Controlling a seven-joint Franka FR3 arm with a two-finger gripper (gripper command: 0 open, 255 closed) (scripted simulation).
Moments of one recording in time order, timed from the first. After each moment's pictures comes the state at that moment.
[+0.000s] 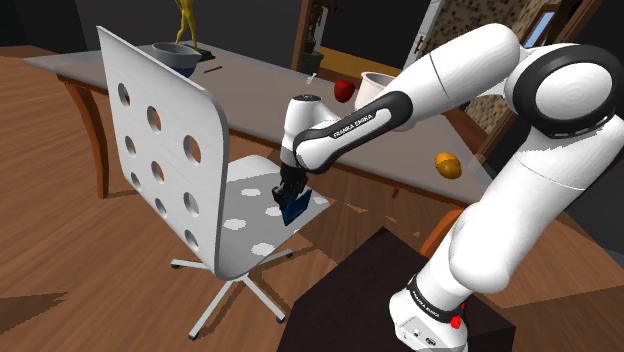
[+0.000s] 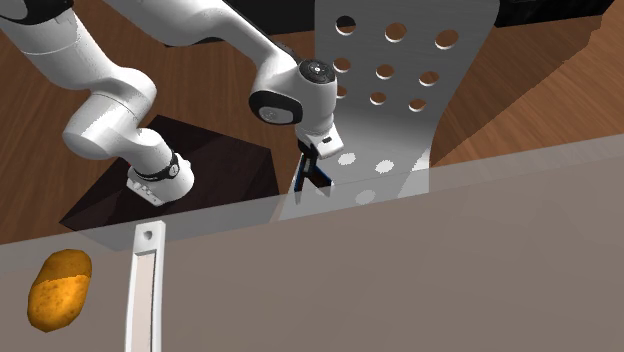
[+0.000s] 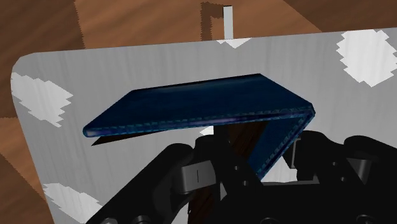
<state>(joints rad) 0.13 0.01 0.15 -2.43 0.00 2.39 0.17</state>
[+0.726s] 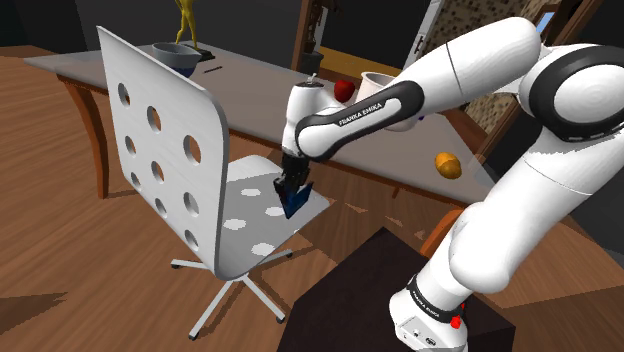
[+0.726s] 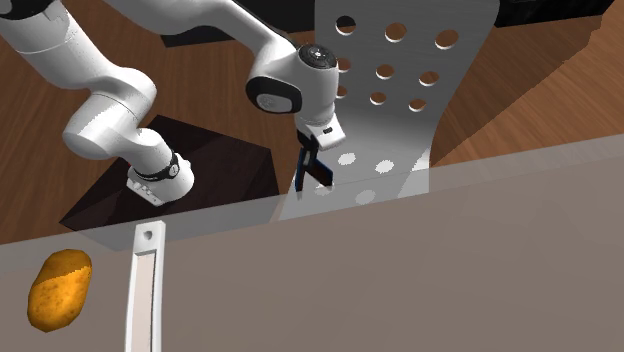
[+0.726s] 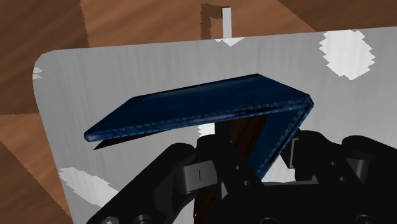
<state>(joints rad) 0.13 -0.05 0.15 -2.40 0.02 2.31 0.16</state>
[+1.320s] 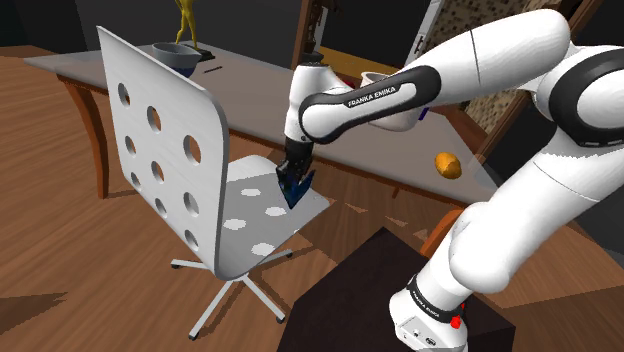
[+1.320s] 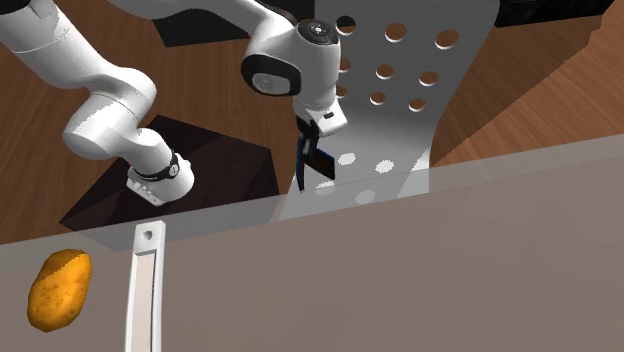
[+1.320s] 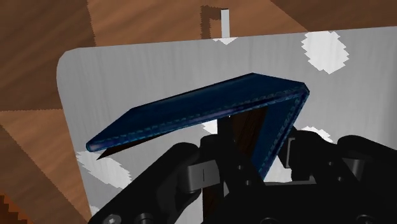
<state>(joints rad) 0.13 -0.12 0.14 -2.35 0.03 2.19 0.15</state>
